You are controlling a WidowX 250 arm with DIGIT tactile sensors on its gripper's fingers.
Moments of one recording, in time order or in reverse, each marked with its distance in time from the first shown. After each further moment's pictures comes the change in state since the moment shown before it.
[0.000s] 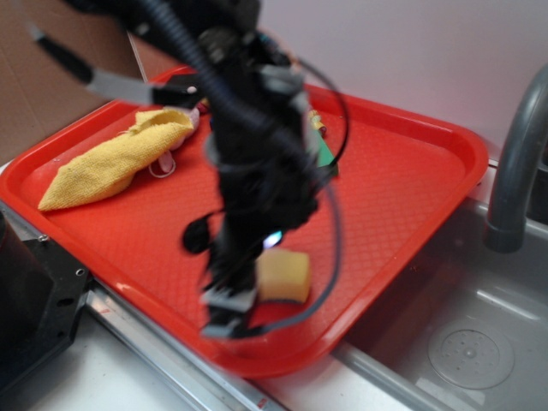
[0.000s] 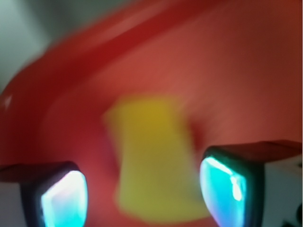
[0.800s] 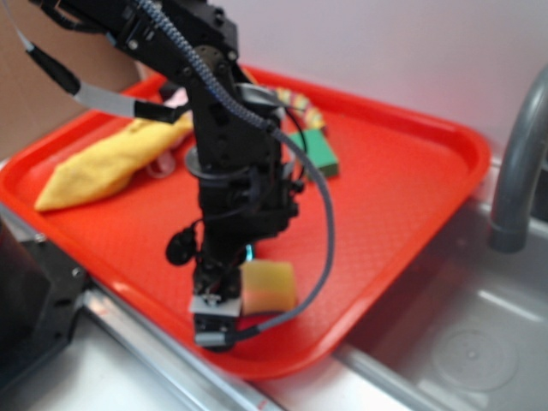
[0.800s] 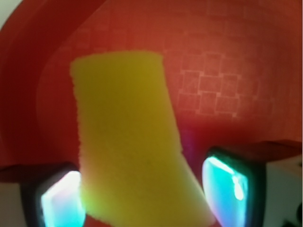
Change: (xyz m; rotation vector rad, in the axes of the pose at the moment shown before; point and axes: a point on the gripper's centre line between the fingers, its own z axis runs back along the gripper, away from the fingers) arm -0.008 0.019 -0.015 -0.085 0.040 0.212
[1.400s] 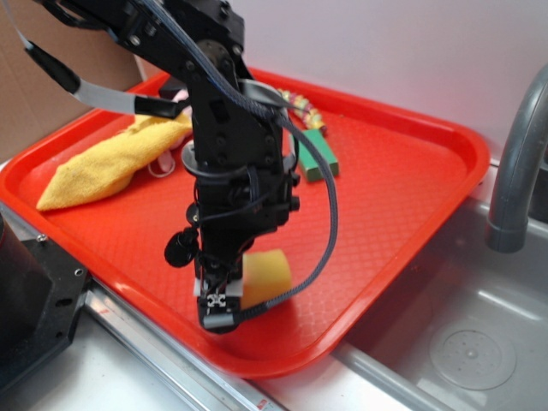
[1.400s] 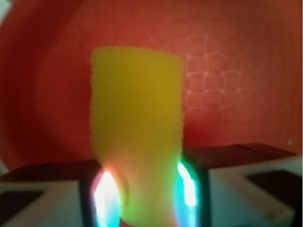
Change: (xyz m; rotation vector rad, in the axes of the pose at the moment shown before) arm -0.005 -0.006 0.018 0.000 0.012 0.134
